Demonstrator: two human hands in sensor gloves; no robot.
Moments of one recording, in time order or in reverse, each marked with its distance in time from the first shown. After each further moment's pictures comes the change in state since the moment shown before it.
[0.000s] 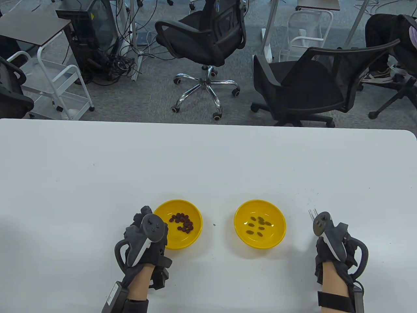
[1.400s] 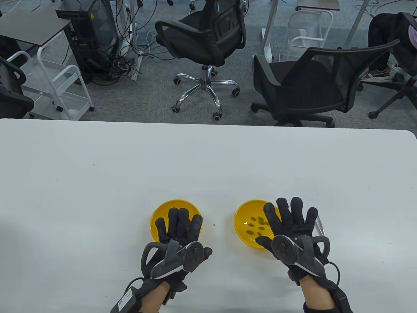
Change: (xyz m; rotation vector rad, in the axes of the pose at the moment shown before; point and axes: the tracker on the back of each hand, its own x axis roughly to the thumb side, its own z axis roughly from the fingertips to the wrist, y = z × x) left_hand 0.071 -0.025 0.054 -0.053 -0.586 -0.322; right_hand 0.080 -0.051 0.099 -0.303 -0.785 -0.142
